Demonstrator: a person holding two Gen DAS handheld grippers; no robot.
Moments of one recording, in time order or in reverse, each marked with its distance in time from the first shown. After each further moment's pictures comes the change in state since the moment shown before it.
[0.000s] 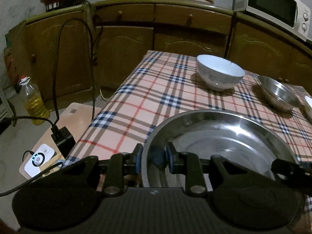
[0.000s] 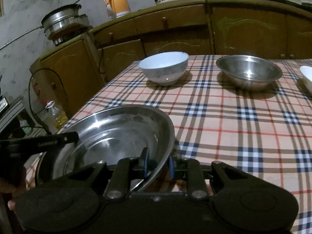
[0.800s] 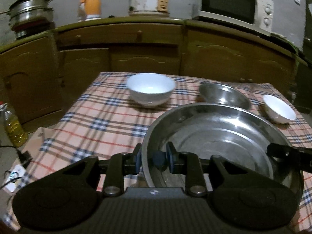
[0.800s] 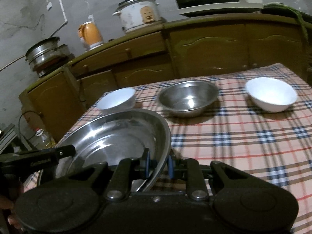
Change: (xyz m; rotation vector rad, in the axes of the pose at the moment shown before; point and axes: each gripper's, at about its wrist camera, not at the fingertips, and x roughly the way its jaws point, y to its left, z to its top) left arm -0.038 -0.109 0.015 0.097 -0.064 -0.097; right arm -0.081 -0.103 0.027 0.095 -0.105 -0.042
